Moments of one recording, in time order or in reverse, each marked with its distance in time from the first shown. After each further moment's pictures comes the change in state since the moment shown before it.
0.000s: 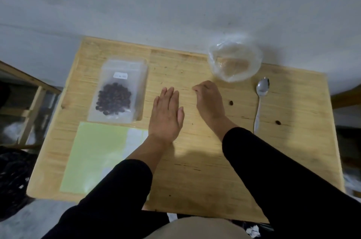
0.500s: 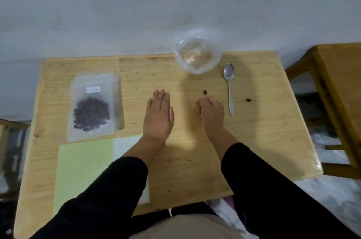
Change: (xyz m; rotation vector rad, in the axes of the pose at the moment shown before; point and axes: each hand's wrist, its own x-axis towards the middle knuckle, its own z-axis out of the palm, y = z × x) left_hand 0.004 0.019 -0.002 -0.053 -0.079 0.161; right_hand -0.071 -0.007 -0.046 0.768 0.242 0.876
